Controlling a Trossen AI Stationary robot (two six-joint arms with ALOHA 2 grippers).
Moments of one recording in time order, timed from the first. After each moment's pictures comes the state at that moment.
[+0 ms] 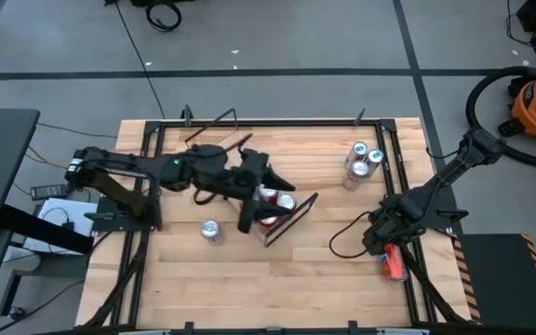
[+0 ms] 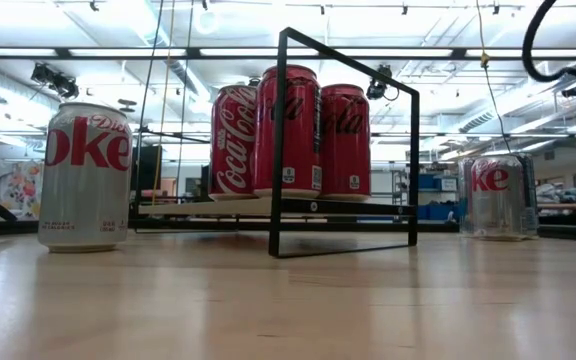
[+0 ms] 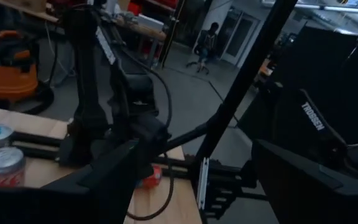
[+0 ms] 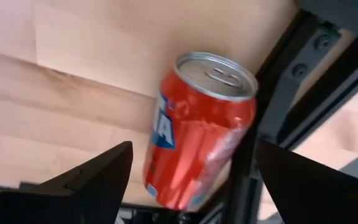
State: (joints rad) left arm -0.14 1.49 1.51 -0.07 0.08 -0.35; right arm 0.64 1.08 0.65 -1.06 -0.37 1.90
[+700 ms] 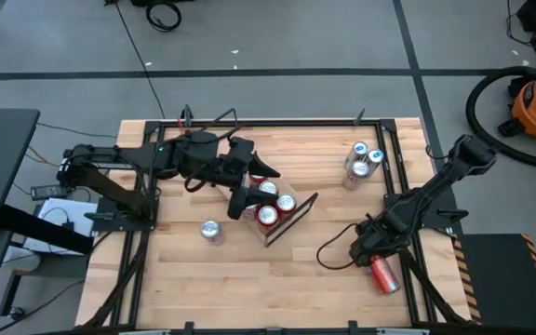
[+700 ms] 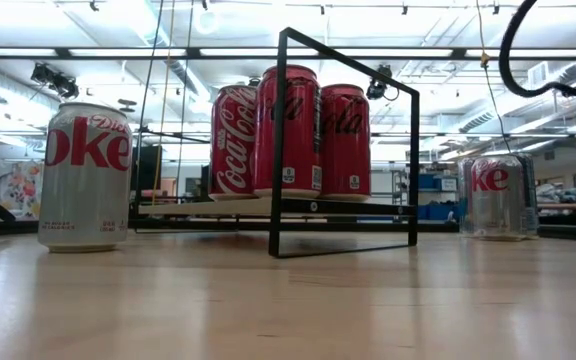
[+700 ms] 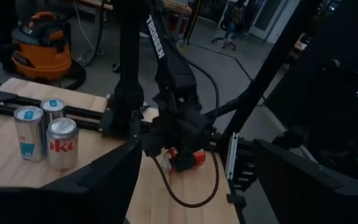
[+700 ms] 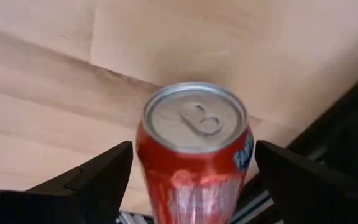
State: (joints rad) left arm -0.08 1.41 1.51 -0.29 0.08 -0.30; right arm 0.64 1.29 0.65 -0.79 -0.35 1.89
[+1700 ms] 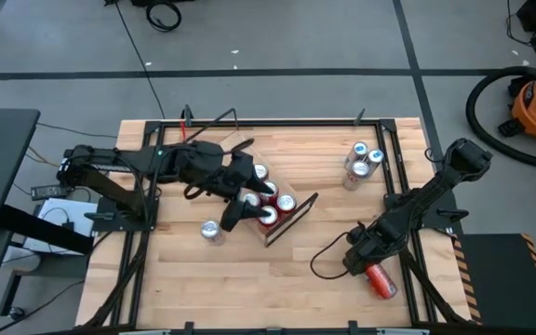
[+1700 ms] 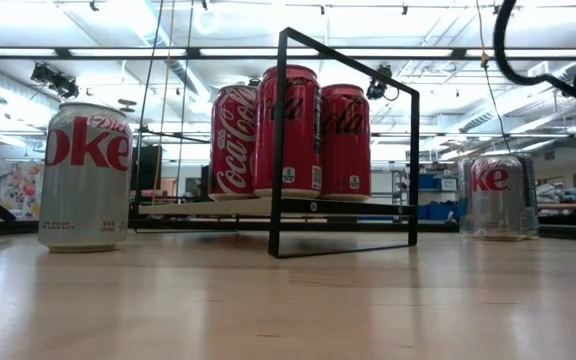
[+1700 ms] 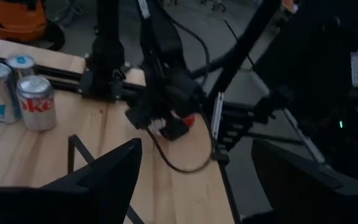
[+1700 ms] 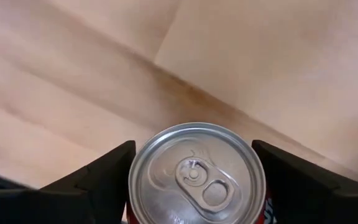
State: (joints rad) left arm -0.12 1.41 1.51 -0.43 0.14 -0.31; right arm 0.67 1.39 0.65 -0.62 -0.28 1.79
